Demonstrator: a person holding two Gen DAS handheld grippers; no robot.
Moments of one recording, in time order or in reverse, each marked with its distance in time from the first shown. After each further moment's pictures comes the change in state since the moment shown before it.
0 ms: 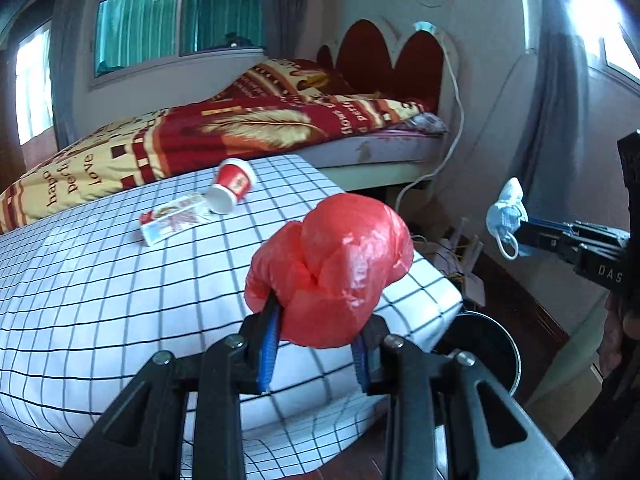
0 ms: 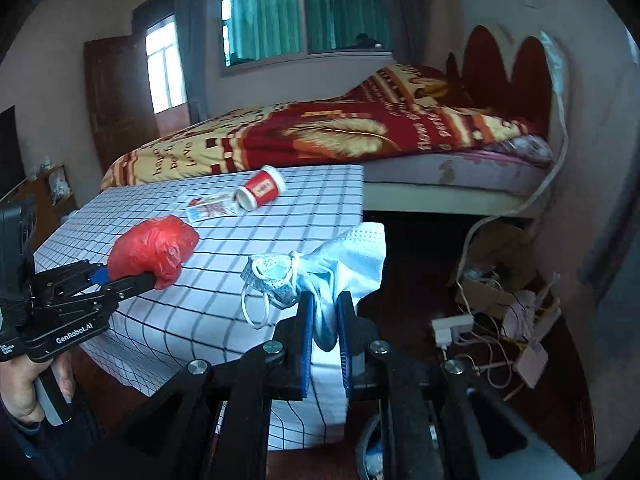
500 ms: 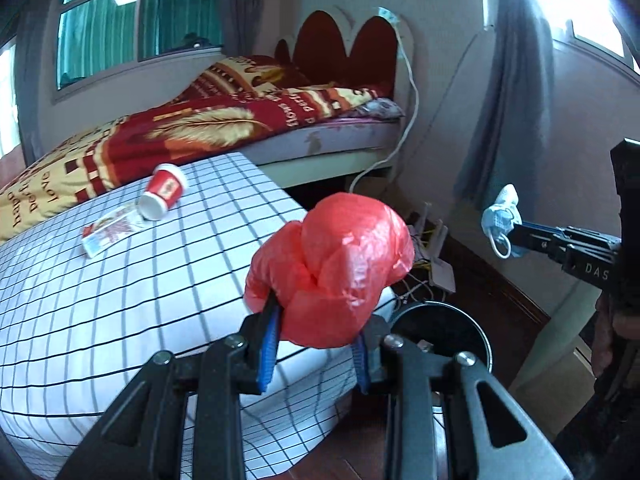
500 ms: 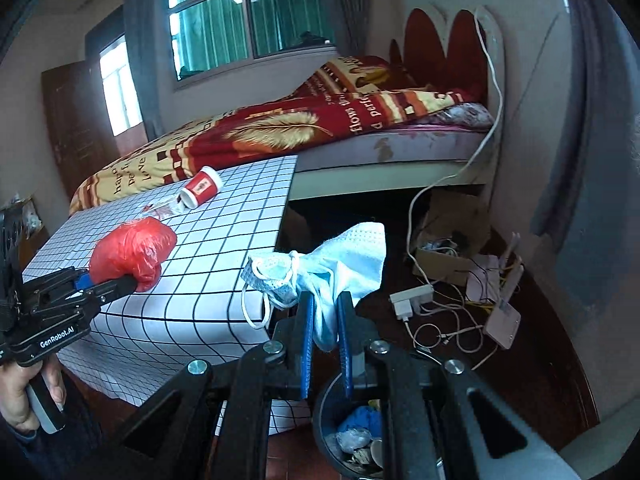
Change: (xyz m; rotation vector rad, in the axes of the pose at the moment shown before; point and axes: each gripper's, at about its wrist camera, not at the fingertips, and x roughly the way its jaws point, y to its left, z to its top) left arm 0.011 -0.071 -0.004 0.073 0.023 -0.093; right arm -0.037 -0.072 -0.040 0.129 0.000 -0.106
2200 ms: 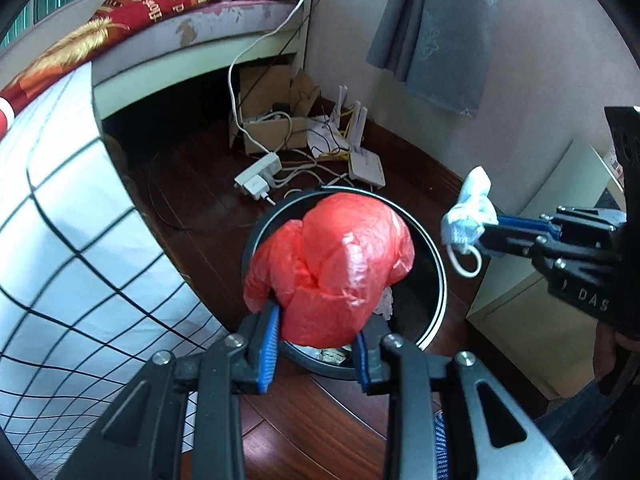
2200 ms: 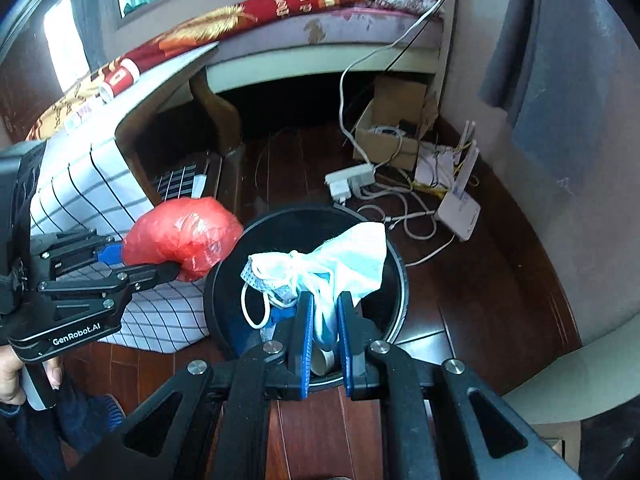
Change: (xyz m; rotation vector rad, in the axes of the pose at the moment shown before) left arm 0.123 -0.133 -0.069 0.121 0.348 -0.227; right arm 0.042 -0.096 -0.125 0.045 0.329 -0.129
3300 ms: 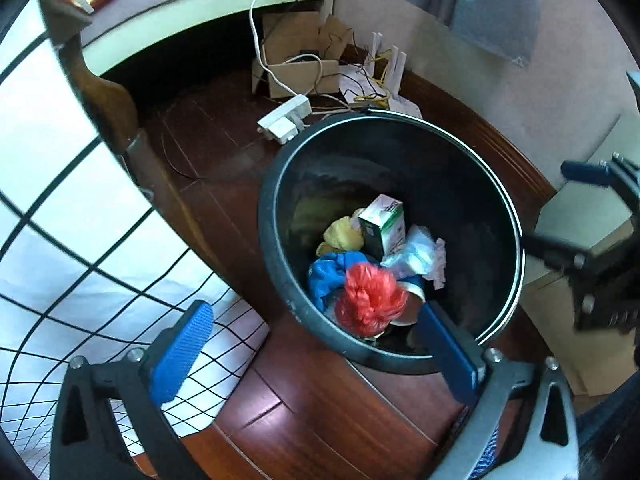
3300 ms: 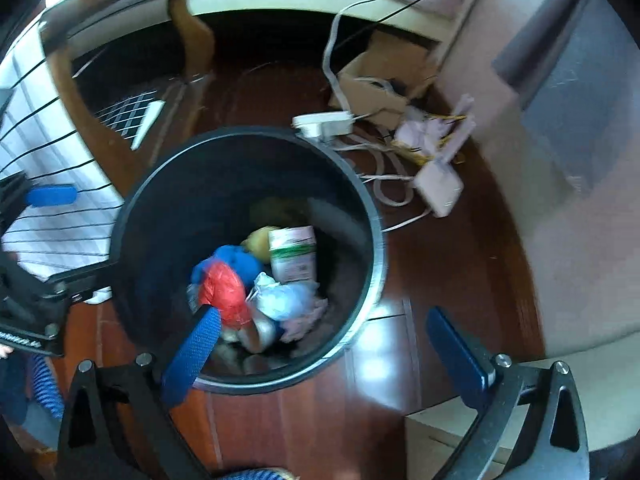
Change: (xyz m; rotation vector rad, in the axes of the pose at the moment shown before) left arm 0.070 0.010 -0.027 -0.019 0.134 0.116; right arm 0.078 -0.010 -0.016 -0.142 0.156 -0.200
